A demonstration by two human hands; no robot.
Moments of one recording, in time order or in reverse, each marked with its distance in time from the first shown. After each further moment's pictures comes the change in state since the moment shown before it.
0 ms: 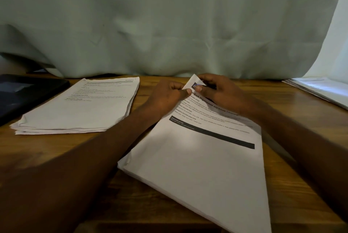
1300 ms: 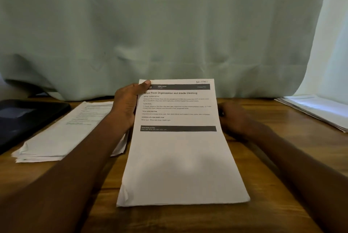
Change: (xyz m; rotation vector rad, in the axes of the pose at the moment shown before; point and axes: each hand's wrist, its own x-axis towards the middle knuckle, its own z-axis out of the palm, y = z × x) left_hand 0.010 0.012 -0.077 -0.637 0.334 -0.161; right_hand -0.005 0.050 -0.019 -0.400 0.102 0.199
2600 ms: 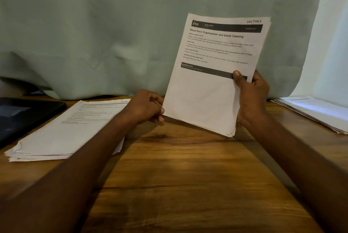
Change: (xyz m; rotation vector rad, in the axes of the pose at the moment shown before) left_hand -0.014 -0.005 0.019 0.818 -0.295 0.114; right_hand -0.004 -0.043 -0.049 1.215 0.712 0.141
